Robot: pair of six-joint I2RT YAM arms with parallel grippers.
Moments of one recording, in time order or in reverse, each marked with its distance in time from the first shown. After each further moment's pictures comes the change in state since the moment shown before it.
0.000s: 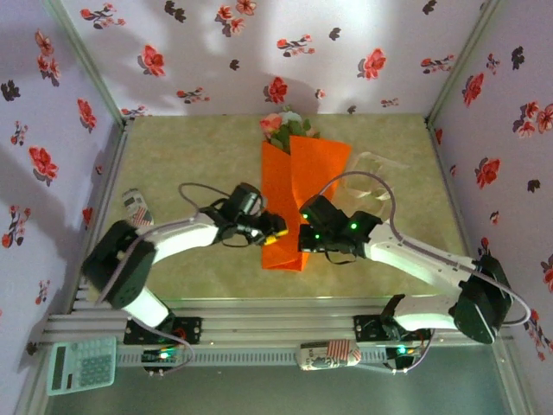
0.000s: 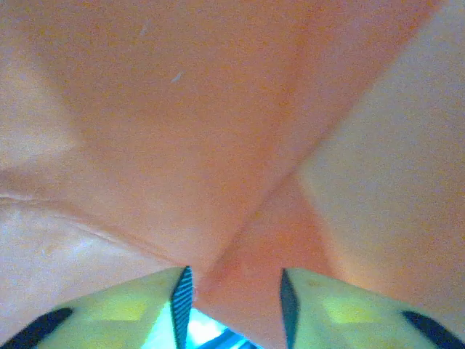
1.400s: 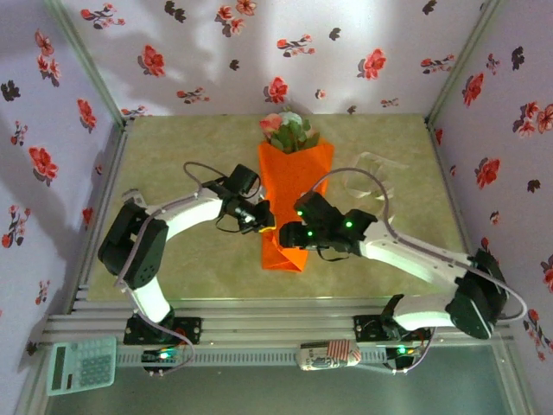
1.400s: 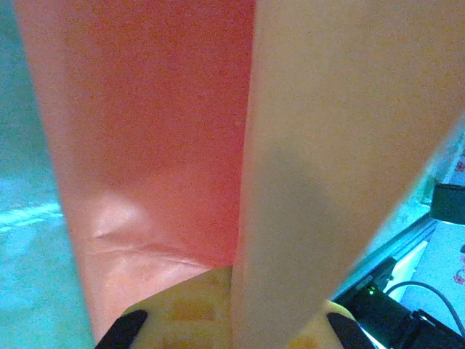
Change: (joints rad) left arm 0.120 0.220 0.238 -0.347 0.113 0.364; right arm 0.005 0.005 0.028 0.072 -0.064 0.010
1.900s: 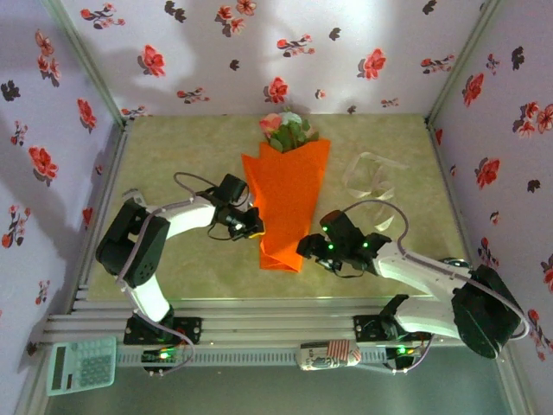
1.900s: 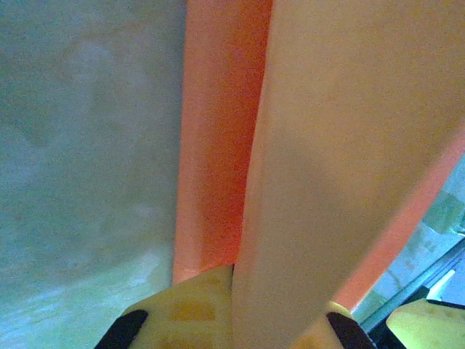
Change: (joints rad) left arm 0.061 0.001 -0.153 0.134 -0.031 0.015; right arm -0.144 -0.098 -0.406 0.309 -0.187 0.298
